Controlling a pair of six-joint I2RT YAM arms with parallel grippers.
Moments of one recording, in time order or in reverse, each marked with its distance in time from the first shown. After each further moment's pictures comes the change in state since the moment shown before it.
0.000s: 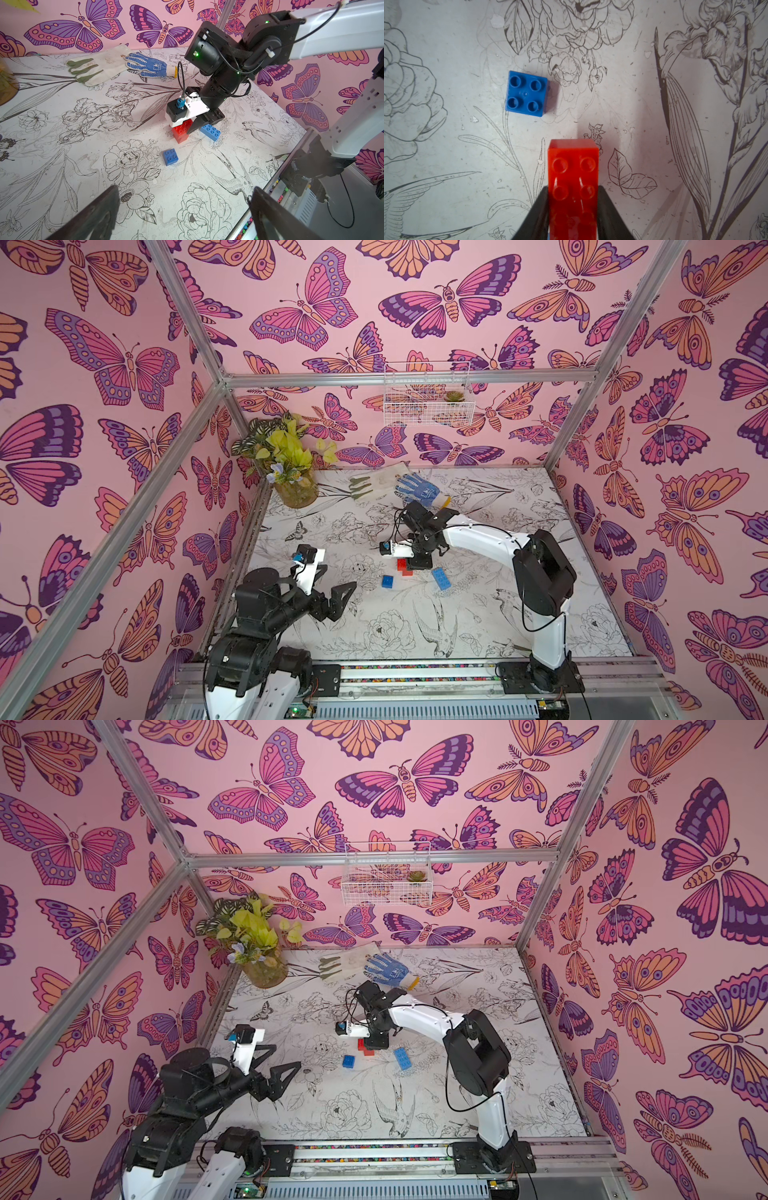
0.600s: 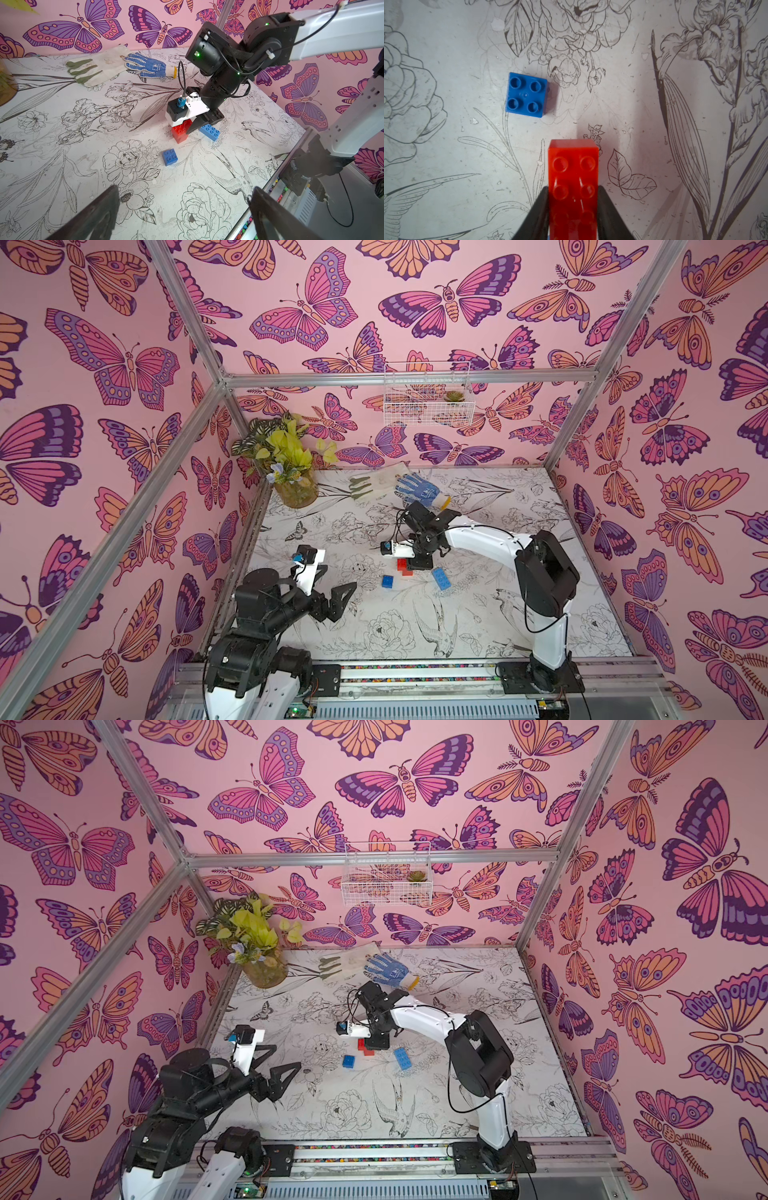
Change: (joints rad) left arm -0.003 -0.003 -0.001 0.000 0.000 0.000; right arm -0.006 -0.023 -0.035 0.038 -0.017 0.006
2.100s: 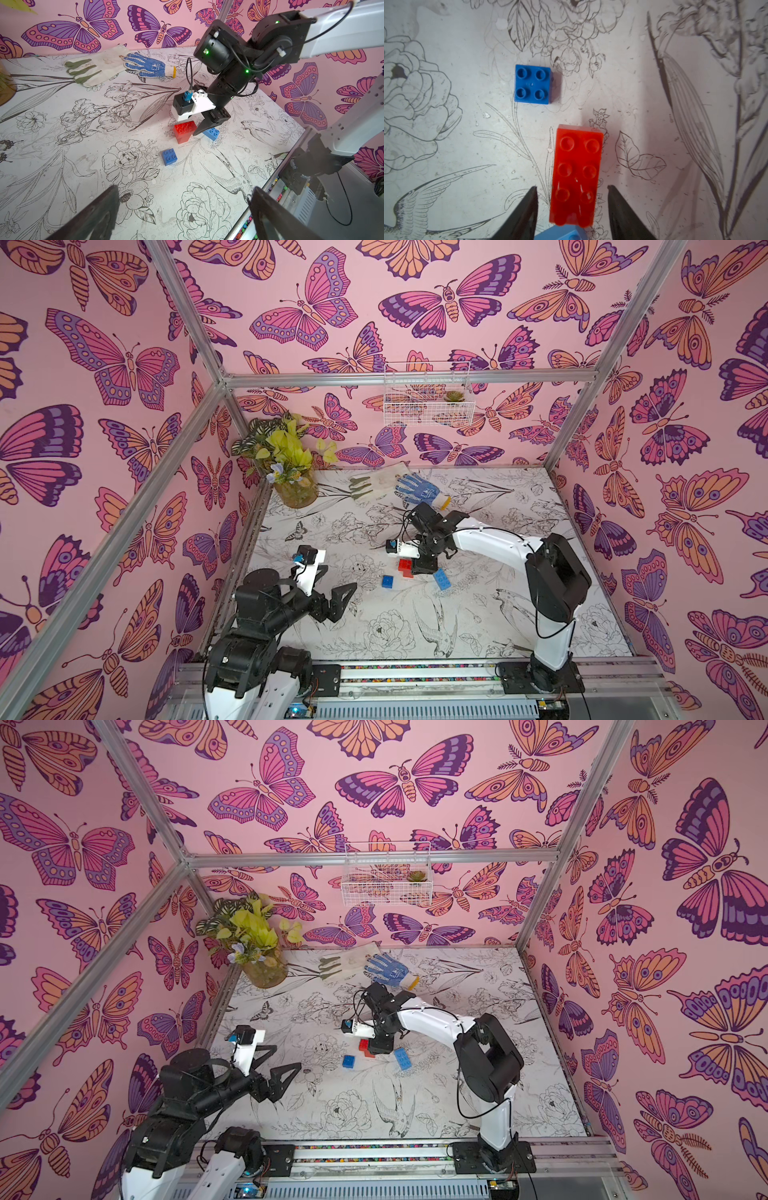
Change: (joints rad) left arm -0.011 -0.002 -0.001 0.000 -0.004 0.000; right arm -0.013 -0.095 -0.067 0.016 -0.005 0.103
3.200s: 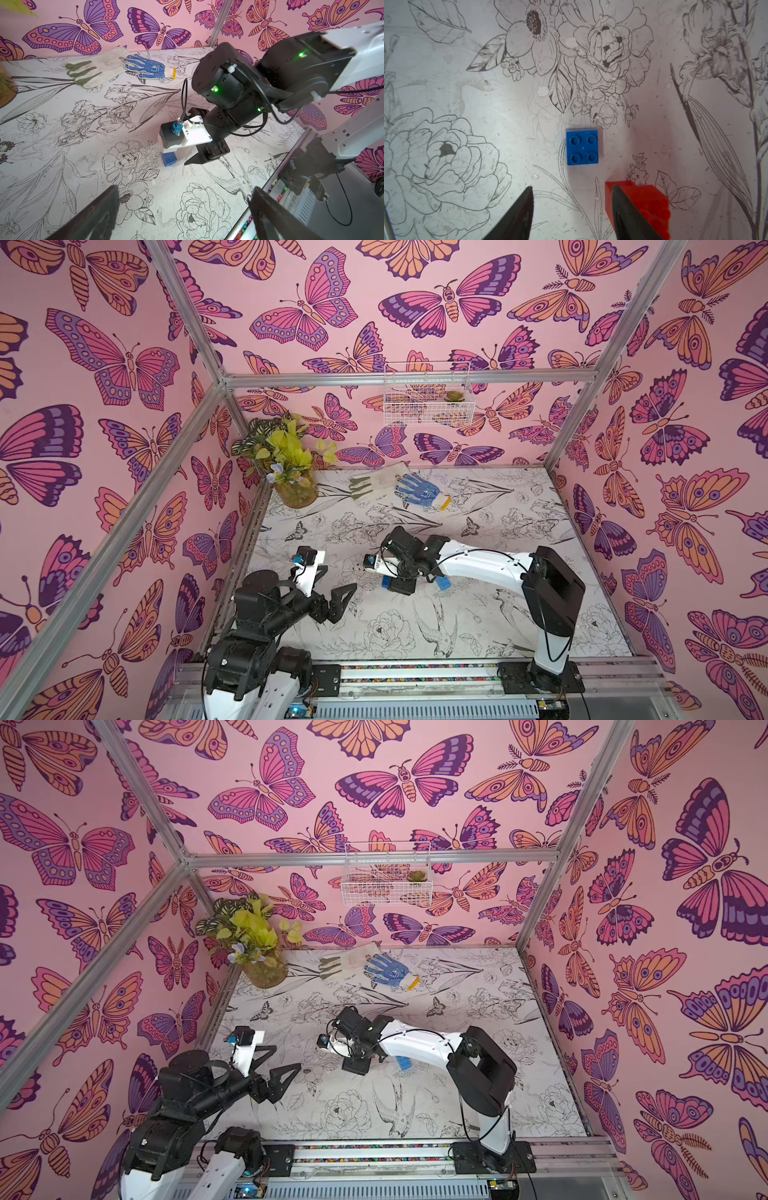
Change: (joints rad) left arm -0.002 -0.010 0.000 0.000 -0.003 -0.004; right arm 0.234 0.016 -0.048 0.134 0.132 0.307
